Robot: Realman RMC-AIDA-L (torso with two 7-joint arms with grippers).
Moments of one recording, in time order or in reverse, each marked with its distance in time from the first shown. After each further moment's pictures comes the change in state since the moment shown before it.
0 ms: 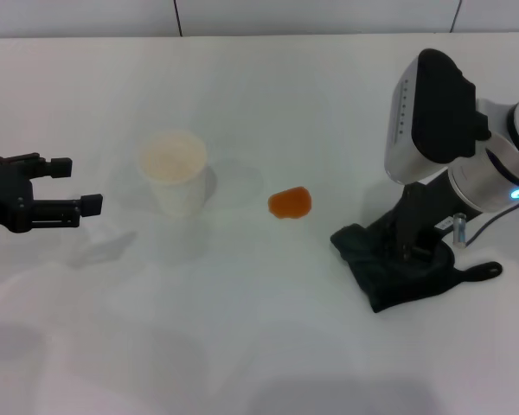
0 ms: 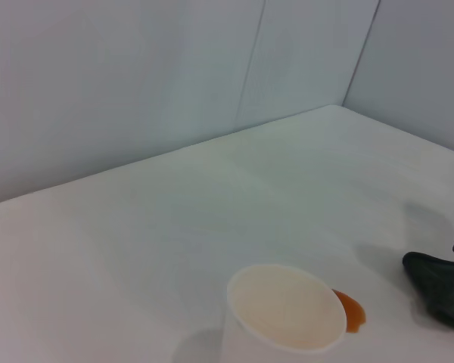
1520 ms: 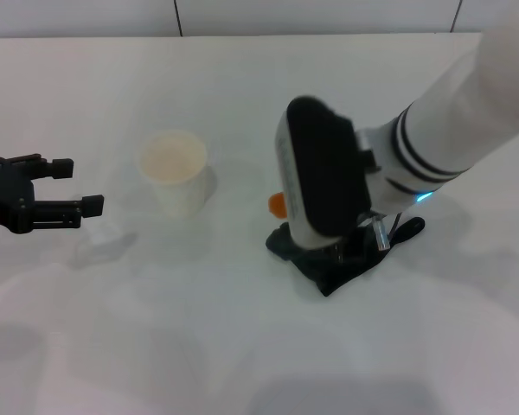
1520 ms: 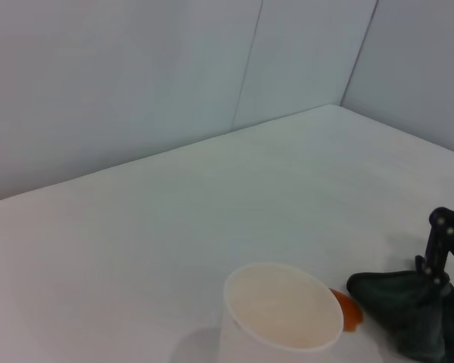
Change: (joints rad) left arm 0.000 -0.002 0.000 0.000 0.000 0.002 0.000; right arm 0.159 0.008 -0.330 0.002 -0.059 0.176 -0.008
